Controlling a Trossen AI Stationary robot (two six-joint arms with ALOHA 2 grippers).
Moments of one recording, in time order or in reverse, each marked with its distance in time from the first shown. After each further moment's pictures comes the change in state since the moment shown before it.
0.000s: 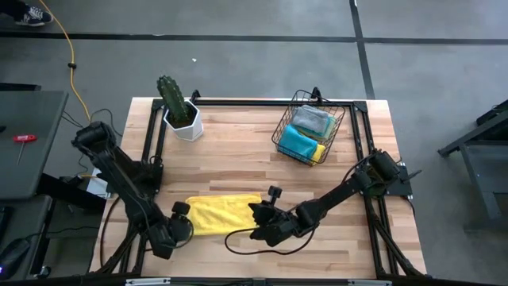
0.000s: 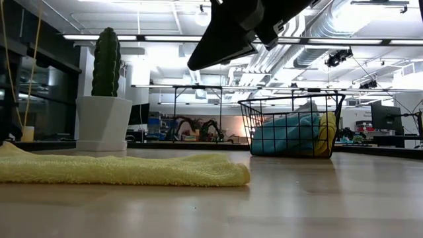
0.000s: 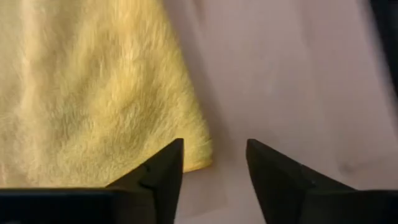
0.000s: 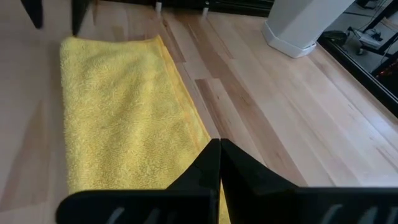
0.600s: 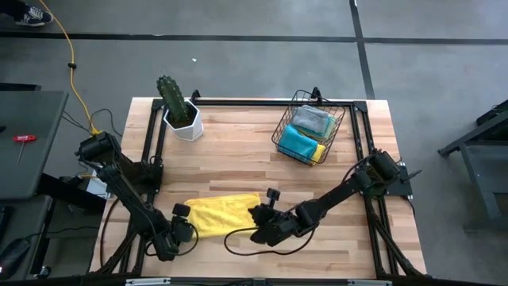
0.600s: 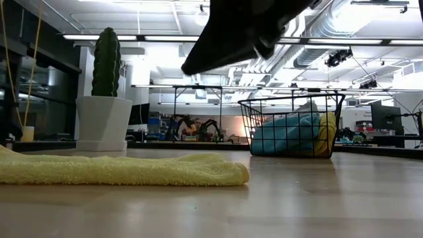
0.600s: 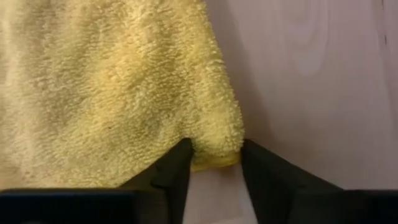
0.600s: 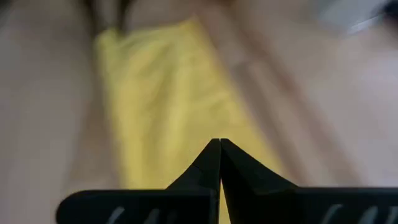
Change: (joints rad) left arm -0.002 0.166 0.022 -0.008 -0.023 -0.060; right arm 0.000 0.000 0.000 0.008 -0.094 0.055
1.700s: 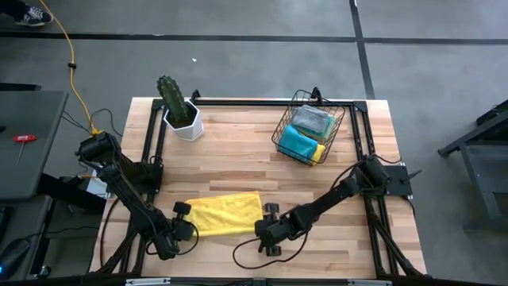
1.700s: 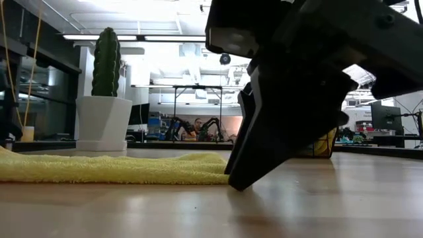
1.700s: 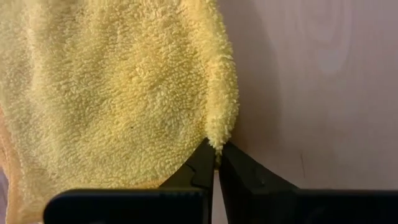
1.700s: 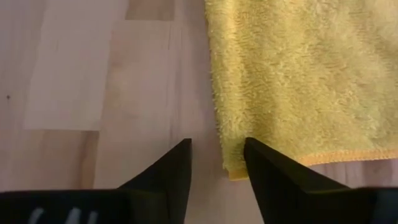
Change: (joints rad) left arm 0.000 0.000 -0.002 -0.028 -0.019 0.022; right arm -0.017 0.122 0.006 -0.172 -0.501 -0.011
